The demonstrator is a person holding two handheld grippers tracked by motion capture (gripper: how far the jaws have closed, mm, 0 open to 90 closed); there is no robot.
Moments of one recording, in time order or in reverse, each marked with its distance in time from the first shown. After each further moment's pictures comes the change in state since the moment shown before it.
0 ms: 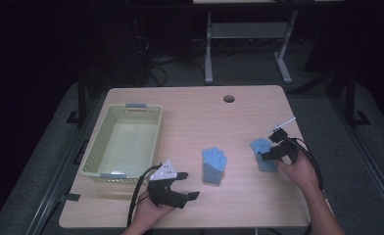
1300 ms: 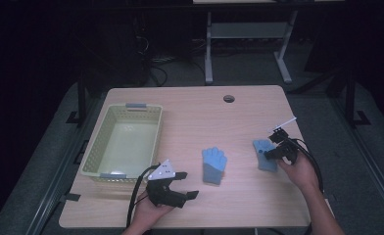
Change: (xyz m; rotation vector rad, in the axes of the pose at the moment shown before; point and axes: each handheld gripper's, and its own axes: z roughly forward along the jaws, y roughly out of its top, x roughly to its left) left arm 0.001 -0.001 -0.002 -0.009 0.008 -0.012; right arm 0.004 -0.001 -0.007 -0.001 -0.001 0.051
